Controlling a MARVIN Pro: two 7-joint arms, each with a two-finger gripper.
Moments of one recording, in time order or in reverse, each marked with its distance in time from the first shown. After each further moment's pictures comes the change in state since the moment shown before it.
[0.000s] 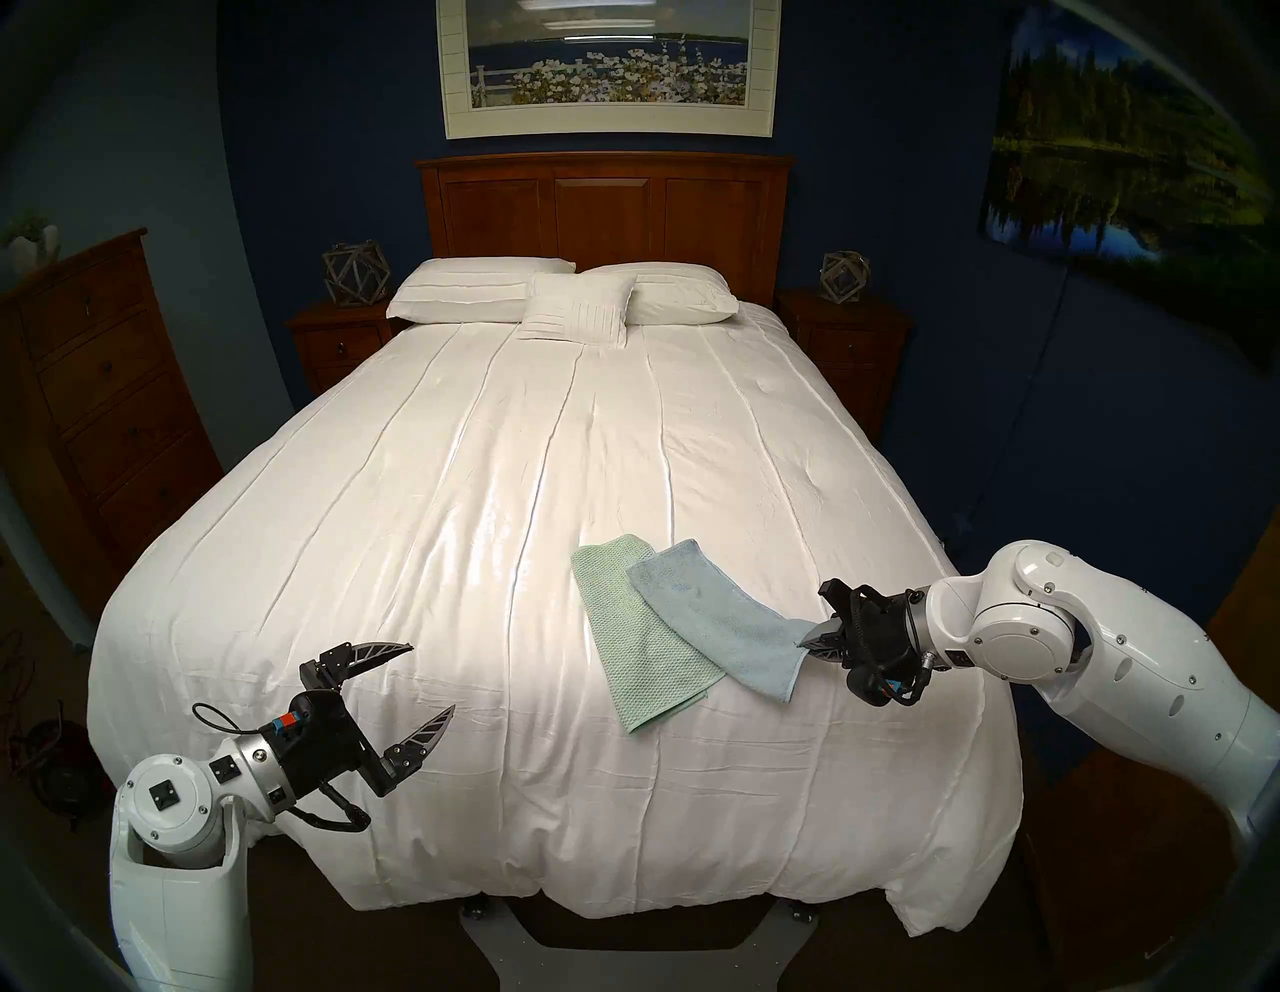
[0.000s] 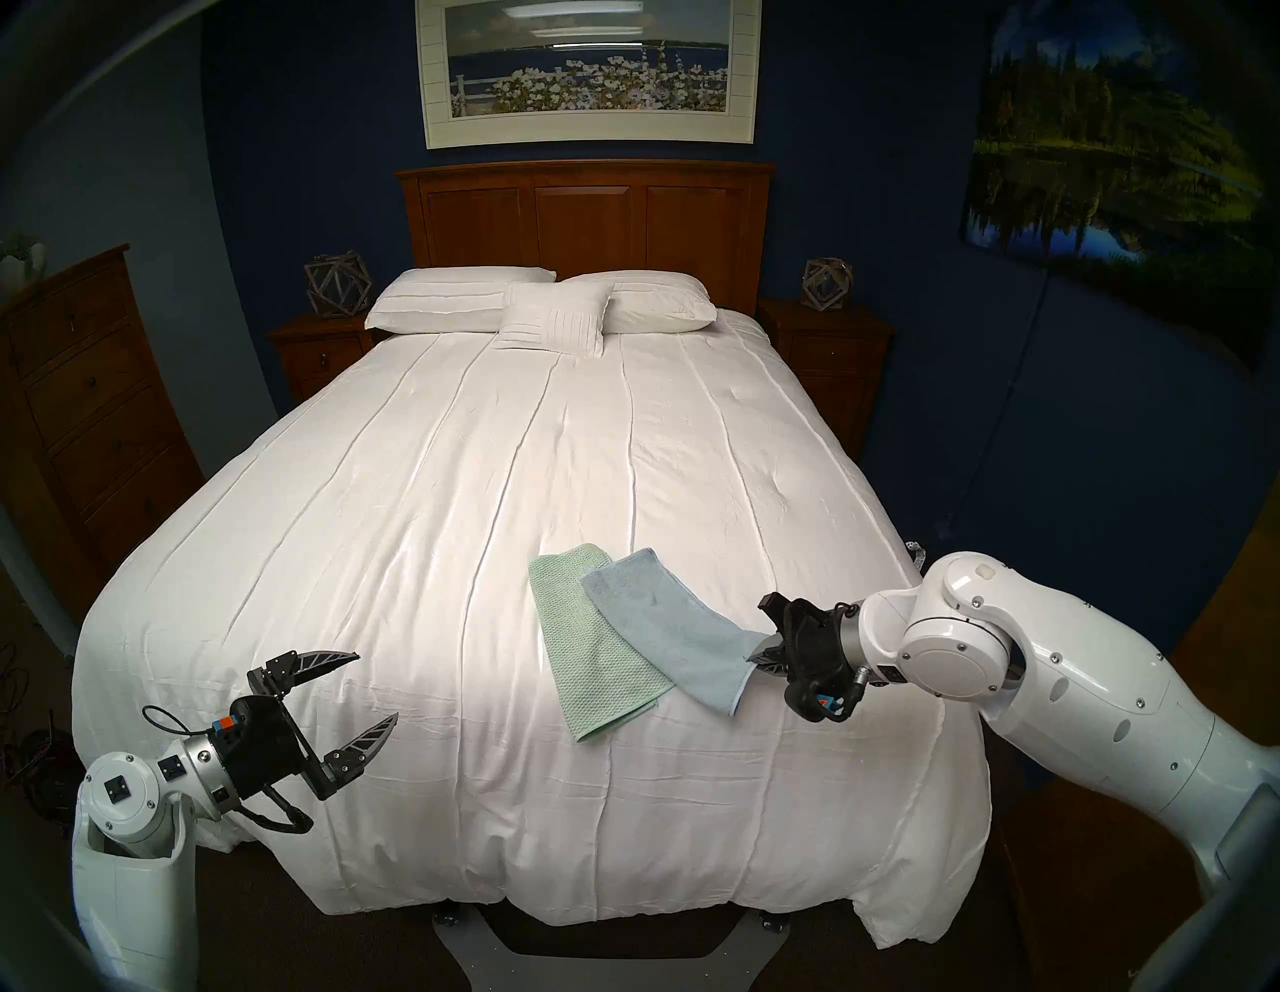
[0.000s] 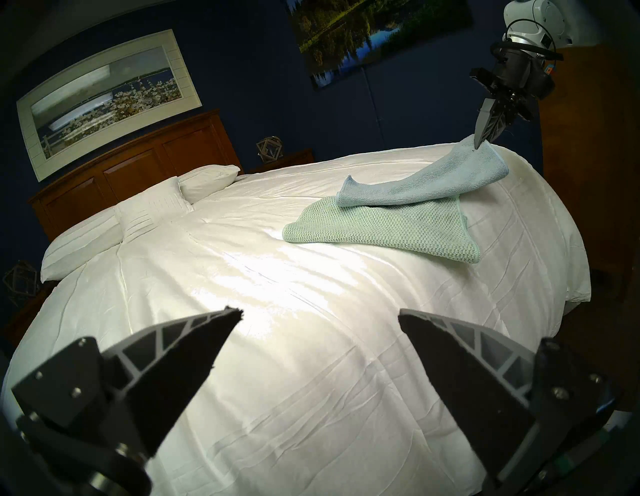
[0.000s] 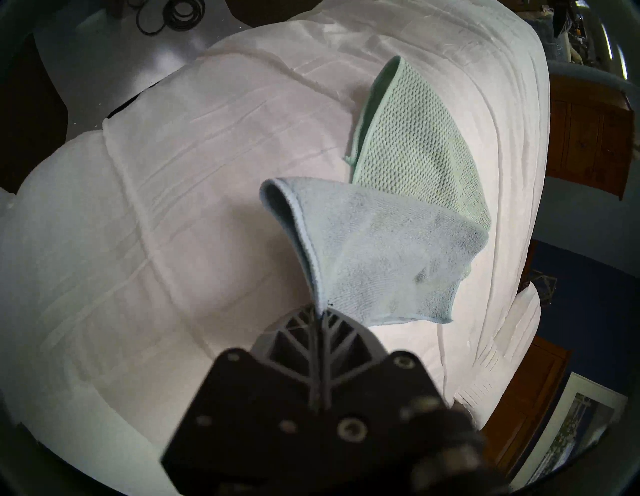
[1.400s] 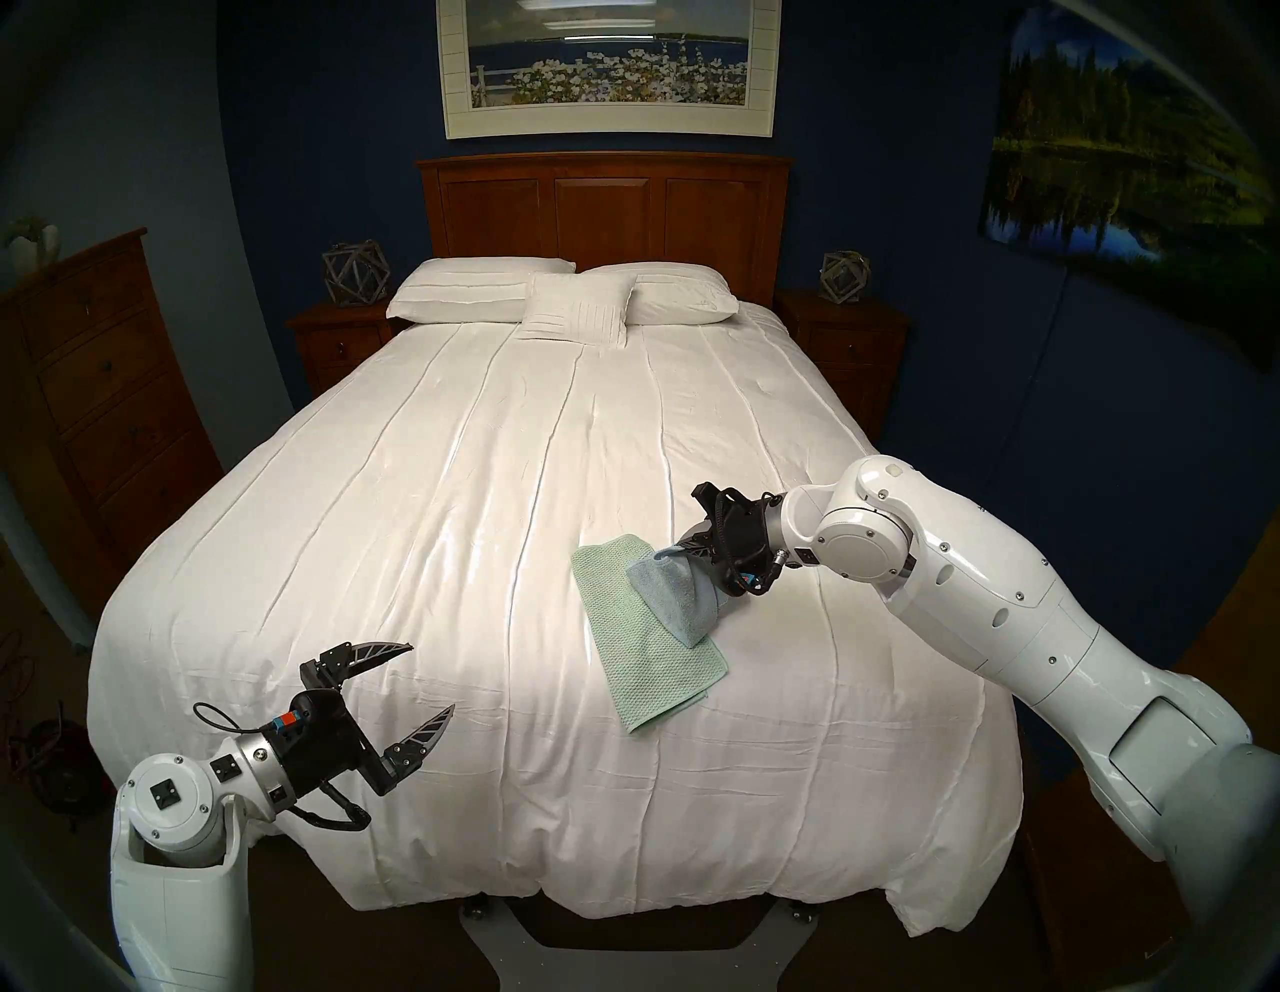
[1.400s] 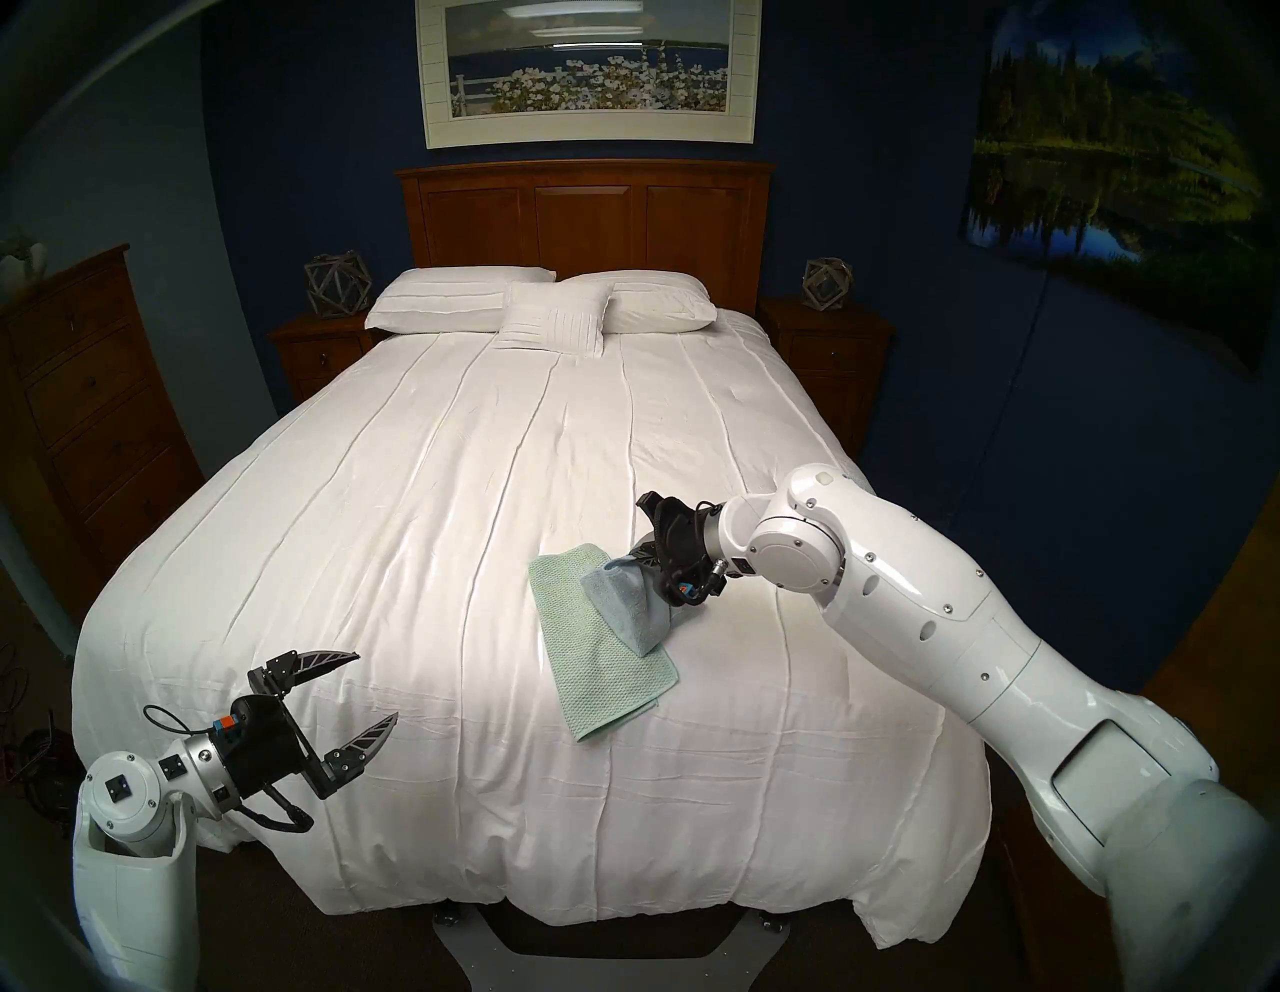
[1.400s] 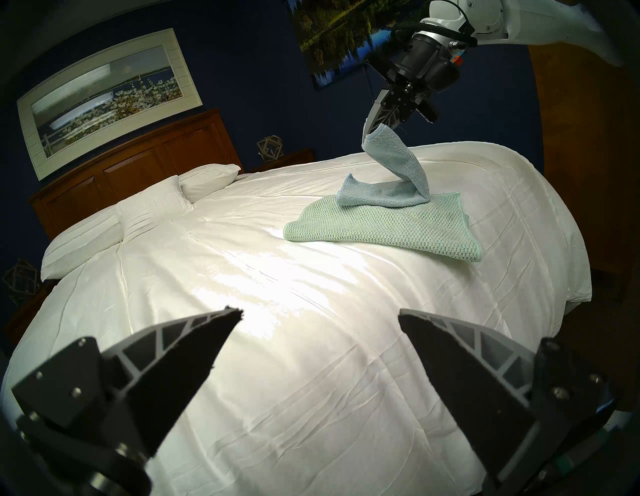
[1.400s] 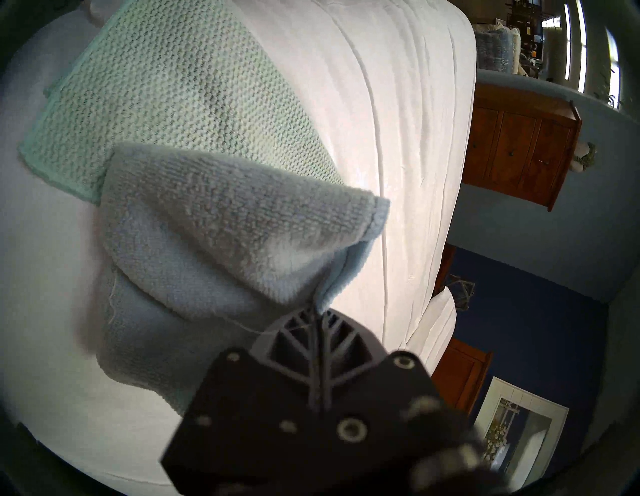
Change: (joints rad) left arm -0.006 0.000 0.000 0.008 0.003 0.000 0.000; right arm 0.394 -0.465 -0.231 0.382 -0.145 -0.062 -0.025
